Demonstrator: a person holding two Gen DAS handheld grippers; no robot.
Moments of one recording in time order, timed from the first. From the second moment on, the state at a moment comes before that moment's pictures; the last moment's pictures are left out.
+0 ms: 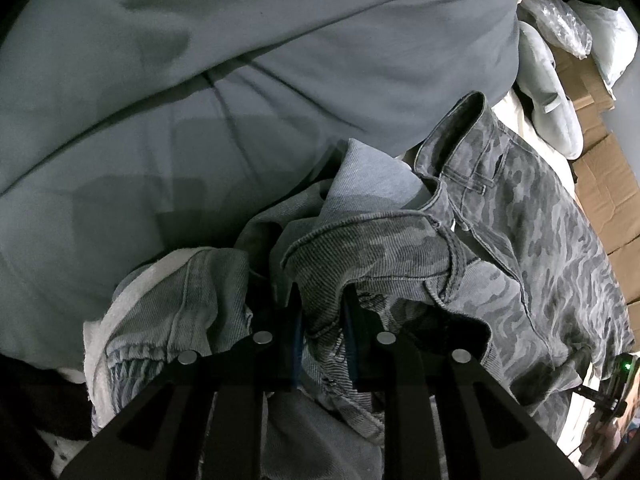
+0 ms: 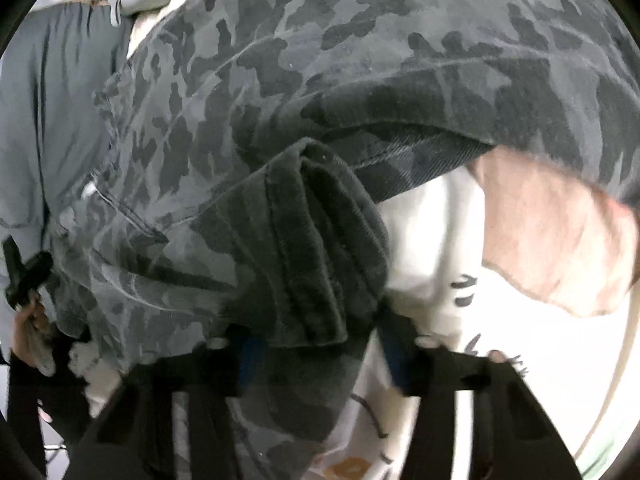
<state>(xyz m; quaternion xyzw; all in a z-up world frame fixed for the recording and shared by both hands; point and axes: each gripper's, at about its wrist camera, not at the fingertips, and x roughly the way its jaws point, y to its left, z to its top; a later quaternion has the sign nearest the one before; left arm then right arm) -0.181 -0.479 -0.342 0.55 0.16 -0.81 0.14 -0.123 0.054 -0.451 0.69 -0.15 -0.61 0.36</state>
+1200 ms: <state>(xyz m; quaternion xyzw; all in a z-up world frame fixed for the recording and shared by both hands) -0.193 -0.477 -0.351 0.56 0.15 -0.80 0.15 -0.082 0.255 -0.374 0.74 -0.09 -0.60 0.30</state>
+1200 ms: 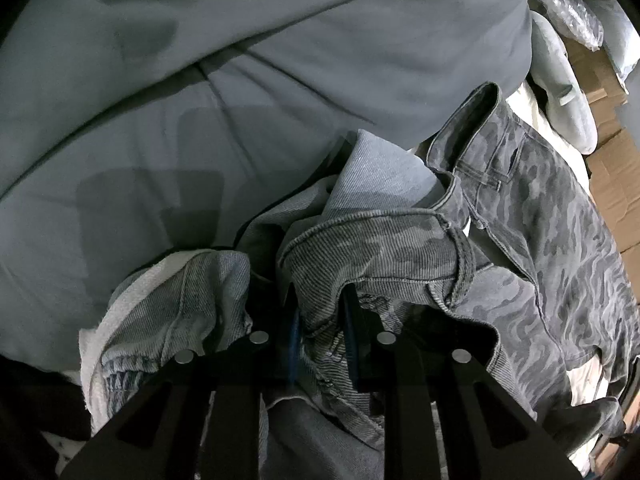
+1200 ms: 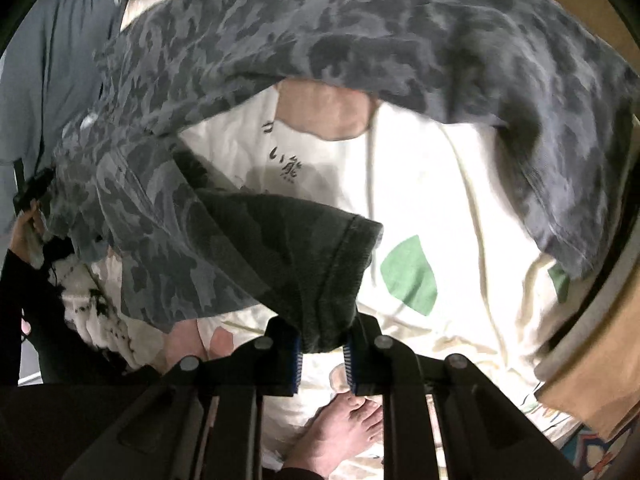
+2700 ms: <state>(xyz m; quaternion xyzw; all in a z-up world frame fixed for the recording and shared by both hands) -0.203 -0.469 -0.356 0.58 0.13 -0.79 0.16 -0.194 0.261 -0.377 0.65 -0.18 -0.70 0.24</state>
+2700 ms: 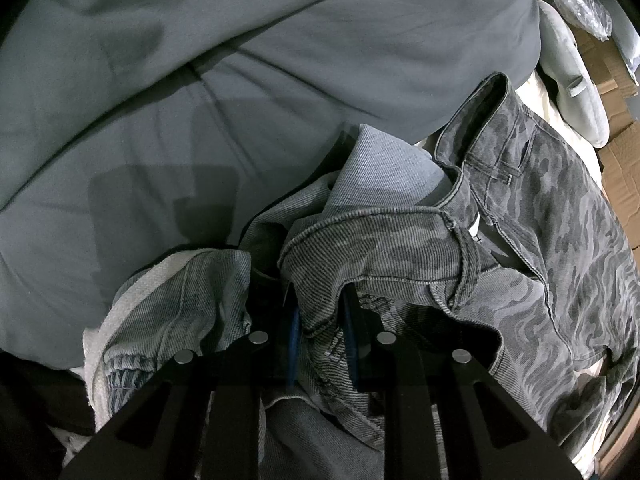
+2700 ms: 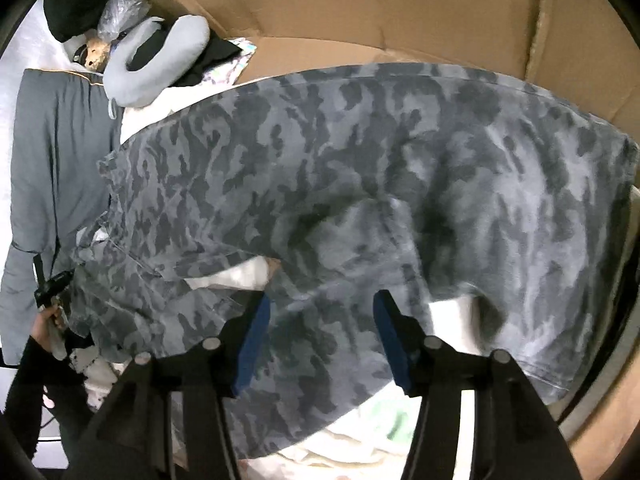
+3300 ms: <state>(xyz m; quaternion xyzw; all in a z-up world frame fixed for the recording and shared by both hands) -0.203 -0.469 -0.354 0.58 0.12 -0.79 0.16 -0.165 0.271 -0.470 0.67 -0.13 -0.69 0.23</state>
